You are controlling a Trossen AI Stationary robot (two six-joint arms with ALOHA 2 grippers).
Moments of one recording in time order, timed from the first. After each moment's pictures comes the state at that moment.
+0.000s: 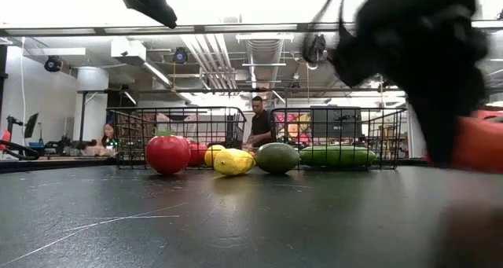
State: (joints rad) left arm -0.29 1.22 1.13 -0.80 -0.62 -0.31; right arm 0.43 1.89 1.29 -0.79 -0.10 1.17
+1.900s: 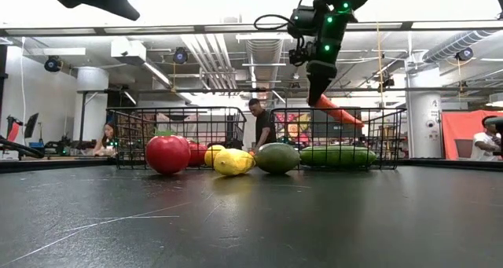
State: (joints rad) left arm -0.71 1.37 1.07 -0.75 -0.85 -0.93; right arm -0.58 1.74 1.55 -0.92 0.14 -0.45
